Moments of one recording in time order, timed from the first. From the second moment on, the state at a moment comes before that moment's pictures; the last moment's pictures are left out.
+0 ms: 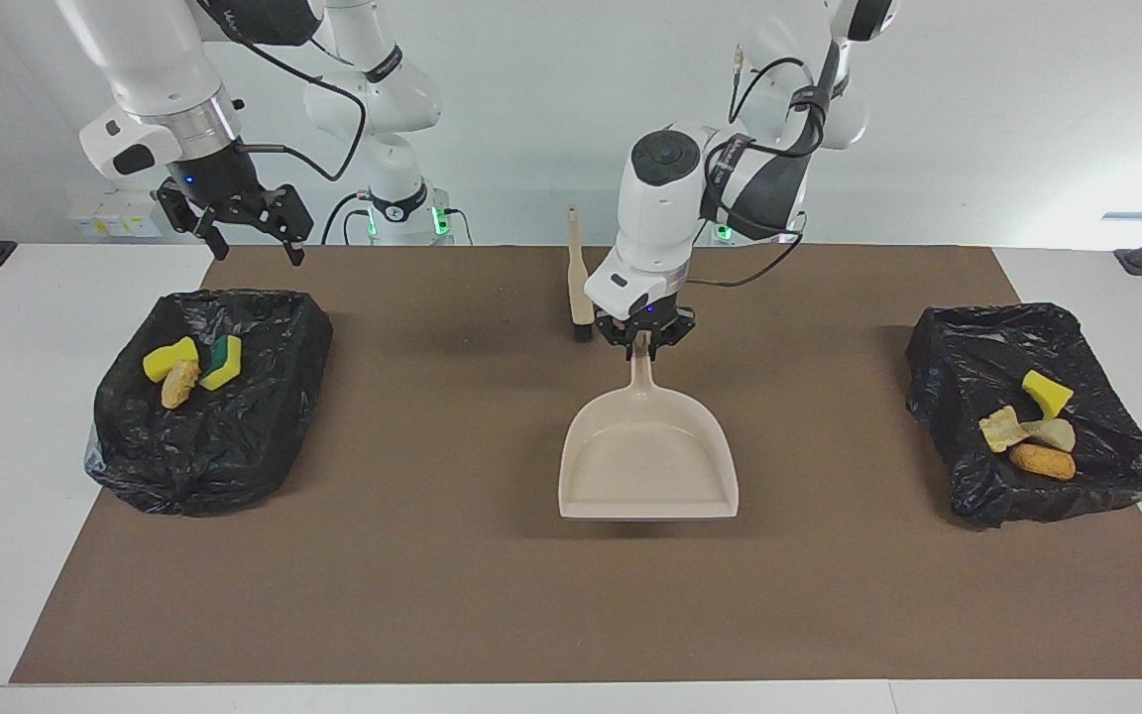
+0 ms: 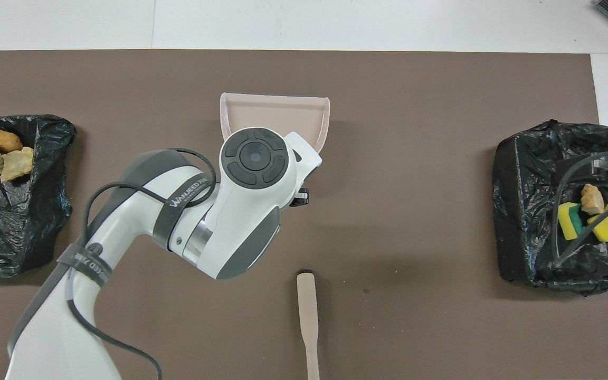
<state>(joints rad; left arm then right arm) -0.61 0.31 -0.06 -1.65 0.02 1.96 -0.57 0.04 -0.05 -0.06 -1.61 -0.01 1.57 0.09</state>
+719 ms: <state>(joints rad) -0.69 0.42 -0.06 -1.69 0.00 2.10 -0.59 0.04 -0.05 -0.06 -1.61 -0.01 1.57 0.09</state>
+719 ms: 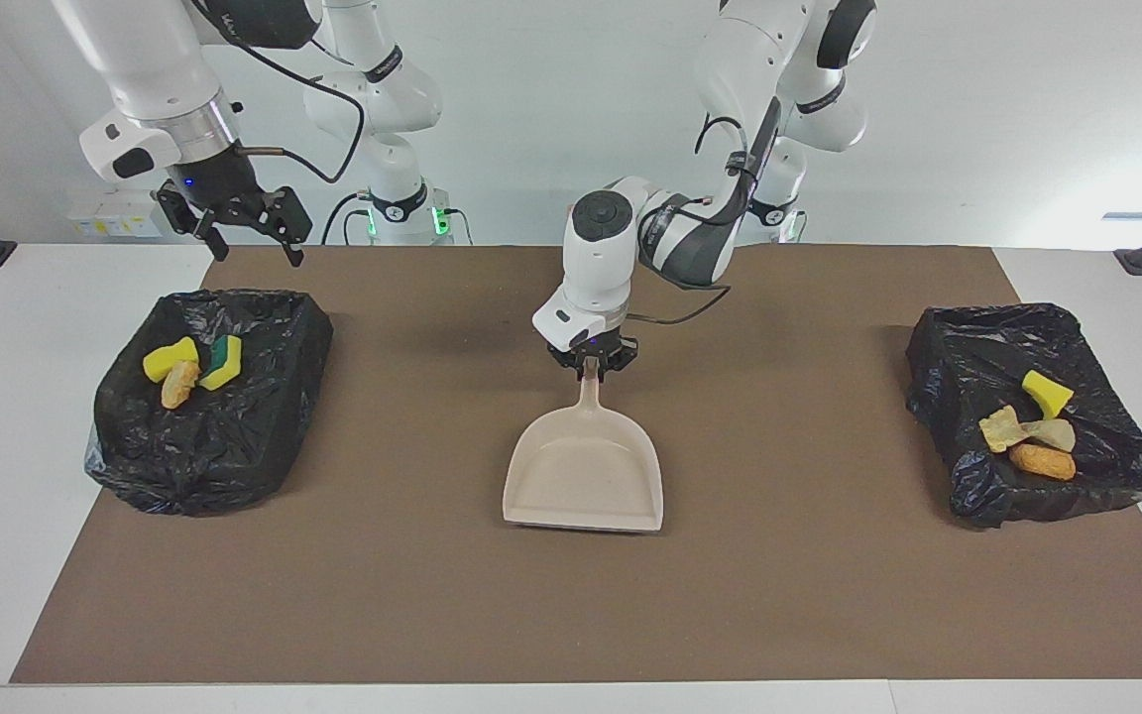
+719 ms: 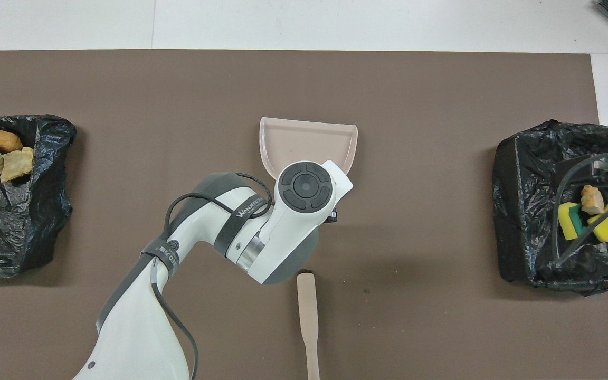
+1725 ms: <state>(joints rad) -0.62 0.37 -0.02 -1.68 -0.05 2.12 -0.59 0.04 -0.05 -0.06 -1.62 -0.01 1.57 0.09</state>
